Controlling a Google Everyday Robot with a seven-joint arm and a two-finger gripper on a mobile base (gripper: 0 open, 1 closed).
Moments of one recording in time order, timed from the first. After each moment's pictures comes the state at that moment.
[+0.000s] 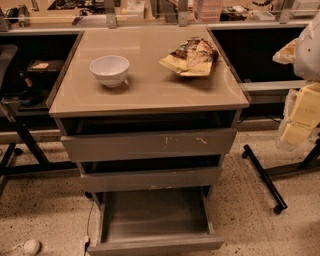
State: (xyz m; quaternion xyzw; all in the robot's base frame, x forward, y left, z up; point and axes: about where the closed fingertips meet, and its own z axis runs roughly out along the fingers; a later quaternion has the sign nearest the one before) arm 0.438 -0.217 0.976 -0.60 0.78 -0.03 0.16
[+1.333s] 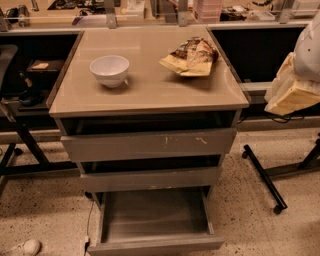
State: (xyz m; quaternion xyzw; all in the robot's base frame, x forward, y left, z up) arm 0.438 -0.217 0.976 -0.60 0.78 -0.03 0.16
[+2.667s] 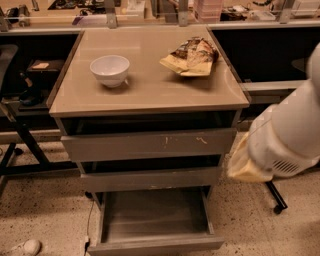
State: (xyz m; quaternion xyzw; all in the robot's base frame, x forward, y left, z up) arm 0.377 -0.157 0.870 -0.61 0.77 0.01 0.16
